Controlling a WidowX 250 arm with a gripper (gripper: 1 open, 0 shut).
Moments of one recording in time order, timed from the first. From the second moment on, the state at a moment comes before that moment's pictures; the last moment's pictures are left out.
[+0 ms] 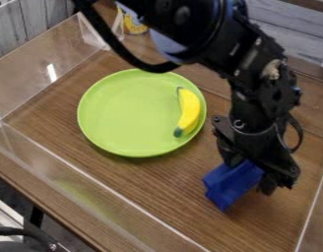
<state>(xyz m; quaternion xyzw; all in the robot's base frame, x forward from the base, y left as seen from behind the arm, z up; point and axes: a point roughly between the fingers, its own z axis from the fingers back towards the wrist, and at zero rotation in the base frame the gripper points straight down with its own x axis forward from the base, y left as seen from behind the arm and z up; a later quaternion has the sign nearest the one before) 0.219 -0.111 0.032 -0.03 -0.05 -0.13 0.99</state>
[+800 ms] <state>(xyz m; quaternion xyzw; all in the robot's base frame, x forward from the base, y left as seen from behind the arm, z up) 0.214 -0.127 0.057 0.00 -0.01 -0.17 0.99</state>
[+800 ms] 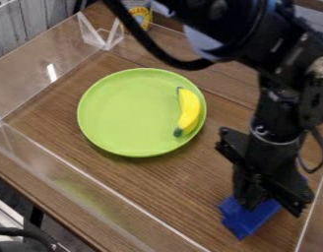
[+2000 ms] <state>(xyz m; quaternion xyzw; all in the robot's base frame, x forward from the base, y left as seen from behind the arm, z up) 0.255 -0.088 0.073 0.02 -0.04 -0.15 0.99</state>
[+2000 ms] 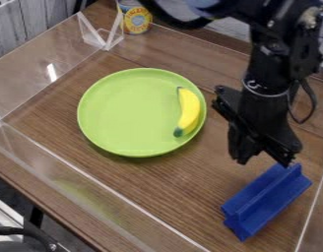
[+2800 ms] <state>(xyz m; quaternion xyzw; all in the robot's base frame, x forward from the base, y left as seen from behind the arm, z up) 0.265 -0.063 0.060 0.02 -0.06 -0.16 0.99</state>
